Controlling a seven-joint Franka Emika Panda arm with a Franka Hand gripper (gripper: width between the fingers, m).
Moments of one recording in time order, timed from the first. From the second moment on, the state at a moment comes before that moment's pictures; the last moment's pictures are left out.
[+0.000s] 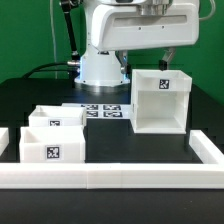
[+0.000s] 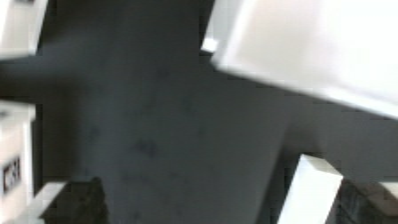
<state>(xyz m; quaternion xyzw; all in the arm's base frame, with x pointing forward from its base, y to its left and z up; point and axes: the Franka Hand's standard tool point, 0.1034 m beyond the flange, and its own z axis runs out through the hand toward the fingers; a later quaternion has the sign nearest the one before) 0.467 0.060 0.137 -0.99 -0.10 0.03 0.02</state>
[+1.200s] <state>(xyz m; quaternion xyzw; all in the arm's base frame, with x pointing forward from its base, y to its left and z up) 0.404 0.128 0.132 -1.00 0.00 0.05 0.02</state>
